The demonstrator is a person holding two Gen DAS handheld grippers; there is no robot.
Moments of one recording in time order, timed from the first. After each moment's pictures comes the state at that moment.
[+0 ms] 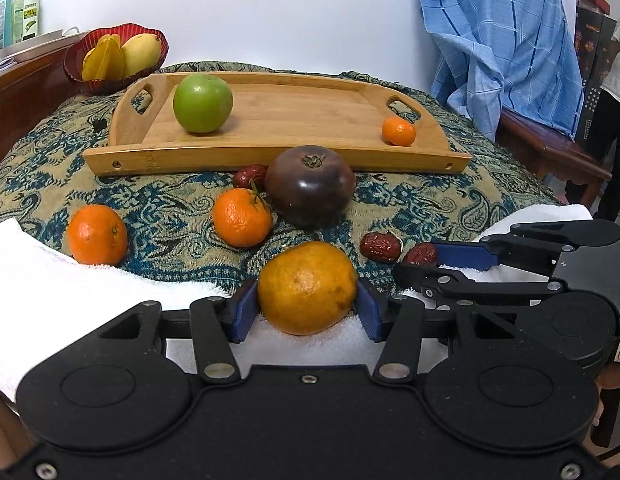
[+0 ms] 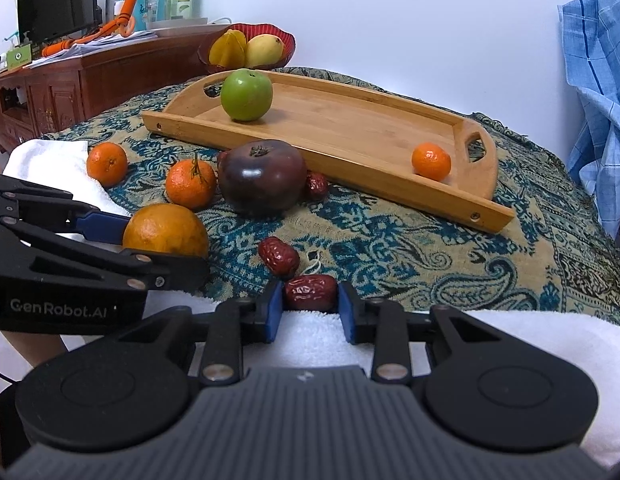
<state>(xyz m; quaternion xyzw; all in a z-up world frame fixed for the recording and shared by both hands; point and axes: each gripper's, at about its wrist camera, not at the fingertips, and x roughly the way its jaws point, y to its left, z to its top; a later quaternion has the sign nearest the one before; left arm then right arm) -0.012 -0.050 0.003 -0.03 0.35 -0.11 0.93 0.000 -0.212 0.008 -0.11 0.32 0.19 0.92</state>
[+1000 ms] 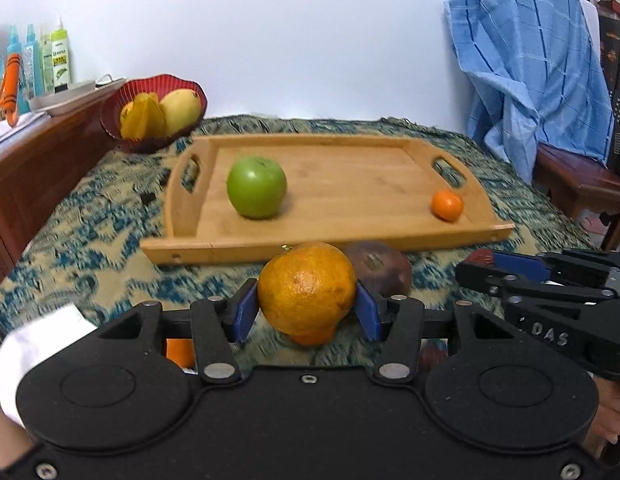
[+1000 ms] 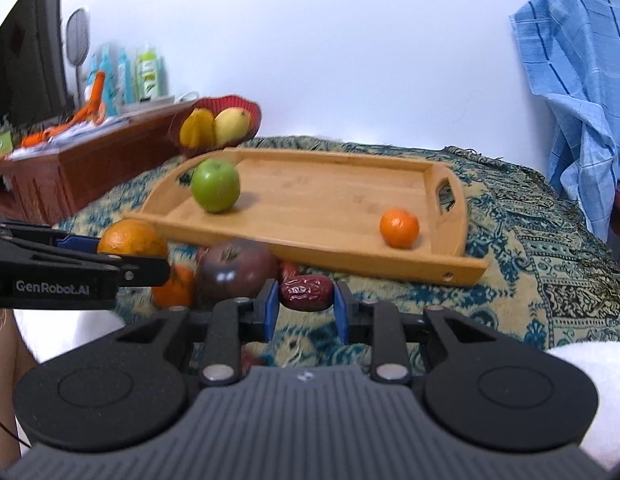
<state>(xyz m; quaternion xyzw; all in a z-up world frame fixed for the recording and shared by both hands) 0.021 -0.027 0.052 -0.01 0.30 -0.05 0.95 0.021 -0.231 0.043 -0.01 0.25 0.17 0.95</state>
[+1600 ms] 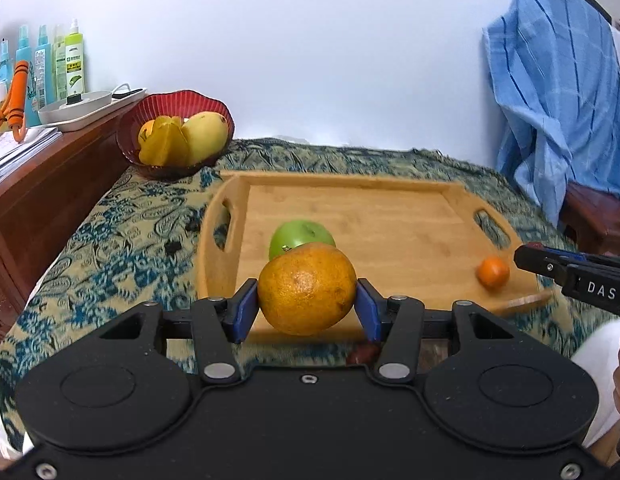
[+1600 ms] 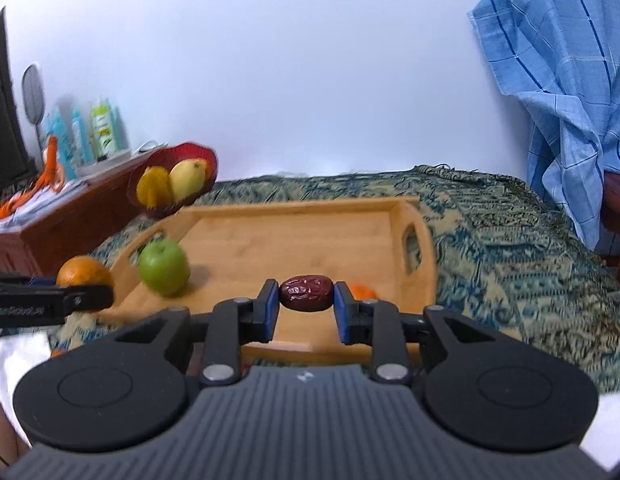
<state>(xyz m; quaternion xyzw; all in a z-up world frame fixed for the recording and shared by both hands) 0.088 0.011 0.082 -0.04 0.29 -0.03 0.96 0.091 -0.260 0.073 0.06 0.24 0.13 0.96</state>
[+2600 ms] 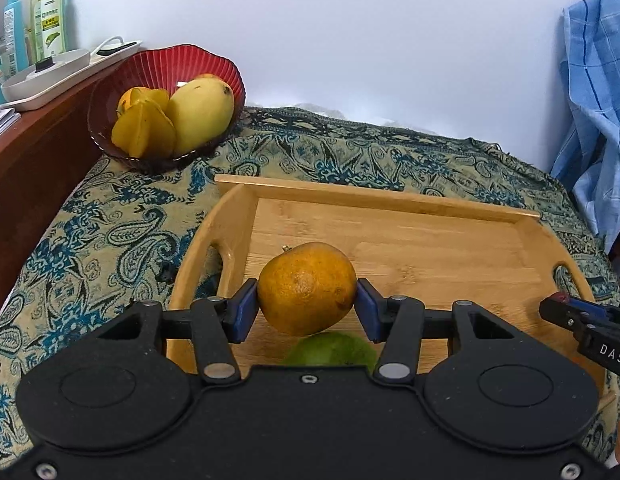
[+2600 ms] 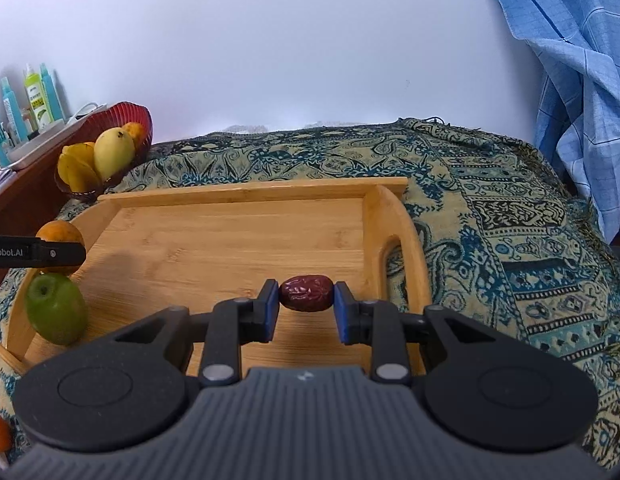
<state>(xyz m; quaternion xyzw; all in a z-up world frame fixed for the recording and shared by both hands) 0.253 0.020 0.061 -0.06 0.37 0.01 0.93 0.222 -0.261 0.045 0.04 0.34 0.10 0.93</state>
